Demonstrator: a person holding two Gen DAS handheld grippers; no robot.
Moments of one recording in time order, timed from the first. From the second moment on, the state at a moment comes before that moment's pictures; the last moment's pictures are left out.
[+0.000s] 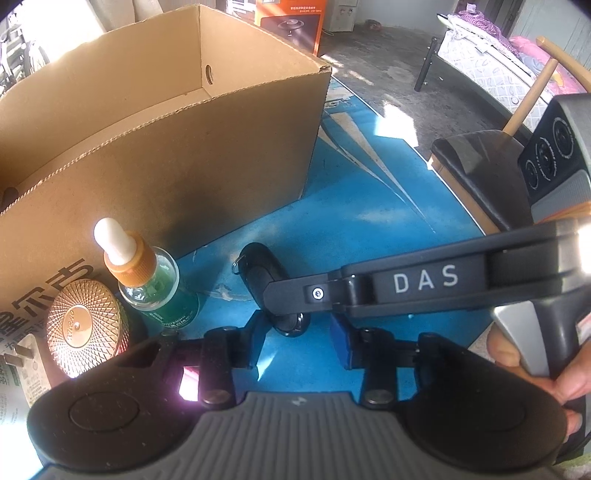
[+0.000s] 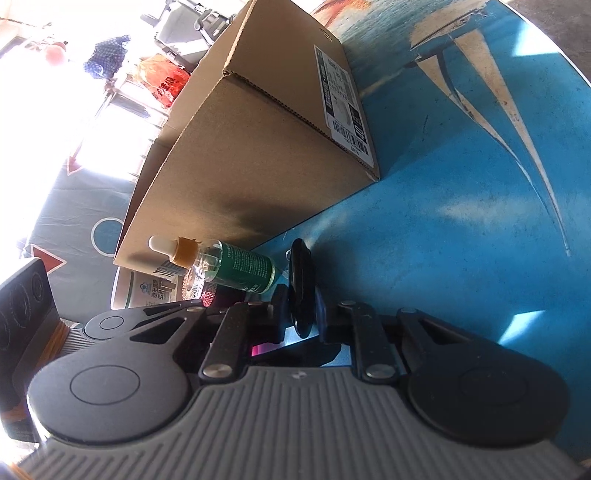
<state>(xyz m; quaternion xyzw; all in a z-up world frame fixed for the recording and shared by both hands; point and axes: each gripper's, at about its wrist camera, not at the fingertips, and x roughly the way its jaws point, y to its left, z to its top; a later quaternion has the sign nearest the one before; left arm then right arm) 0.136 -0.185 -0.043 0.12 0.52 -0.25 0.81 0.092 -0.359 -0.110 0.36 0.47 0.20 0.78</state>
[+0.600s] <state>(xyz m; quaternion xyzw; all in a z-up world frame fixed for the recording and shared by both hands) 0.098 -0.182 0.000 0.12 0.47 -0.29 0.82 0.049 -0.368 -0.079 0.38 0.42 0.18 0.80</state>
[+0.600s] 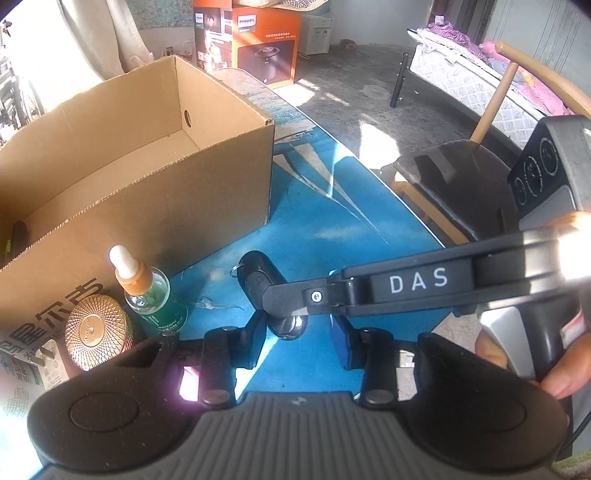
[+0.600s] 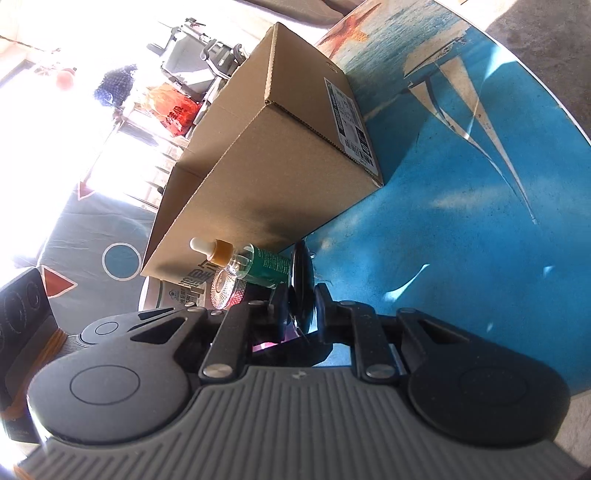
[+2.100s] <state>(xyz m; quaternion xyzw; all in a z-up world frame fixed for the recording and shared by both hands) 0.228 -0.009 0.071 0.03 0.42 -0.13 0.90 0.327 -0.153 -0.053 0.24 0.66 0.30 0.65</state>
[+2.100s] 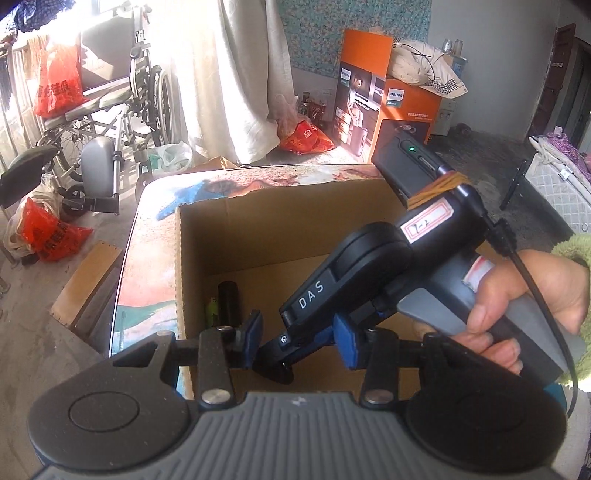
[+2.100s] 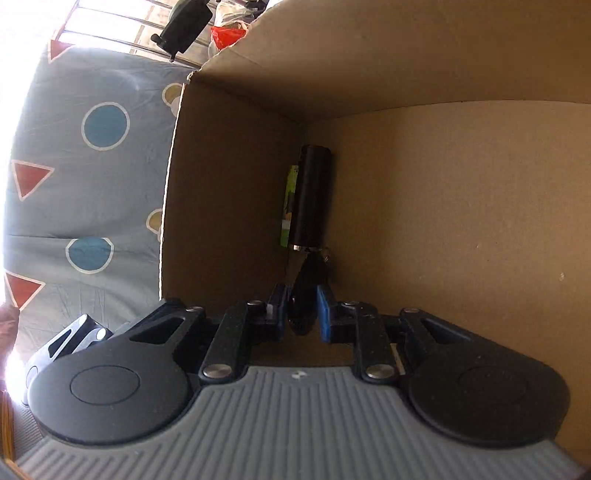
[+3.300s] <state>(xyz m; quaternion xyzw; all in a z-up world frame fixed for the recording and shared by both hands) 0.083 -0.050 0.028 0.03 0.46 -0.23 0.86 0.056 -0.307 -0.032 0.24 0.45 0.22 0.83</state>
